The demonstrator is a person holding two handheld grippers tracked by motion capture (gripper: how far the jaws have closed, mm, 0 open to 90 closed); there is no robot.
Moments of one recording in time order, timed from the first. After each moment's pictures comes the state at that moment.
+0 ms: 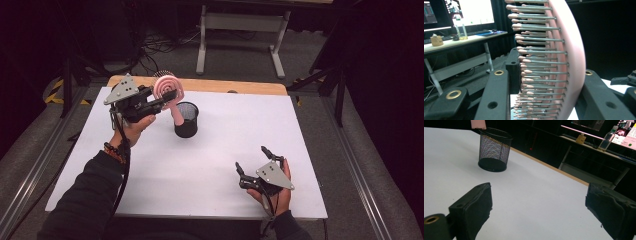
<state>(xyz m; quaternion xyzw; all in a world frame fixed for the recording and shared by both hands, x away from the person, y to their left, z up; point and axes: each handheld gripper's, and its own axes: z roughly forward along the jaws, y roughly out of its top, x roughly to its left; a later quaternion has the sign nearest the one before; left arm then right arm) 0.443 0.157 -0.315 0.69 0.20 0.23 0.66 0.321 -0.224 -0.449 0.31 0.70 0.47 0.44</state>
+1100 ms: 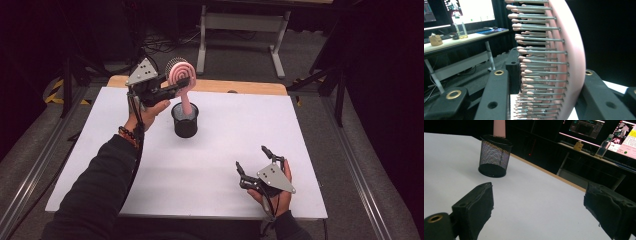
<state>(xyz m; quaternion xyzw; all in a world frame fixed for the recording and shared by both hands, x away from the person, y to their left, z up) 0.480 0.125 -0.301 0.70 0.20 0.24 0.64 0.316 -0.224 -0.446 0.30 0.69 0.48 0.45</state>
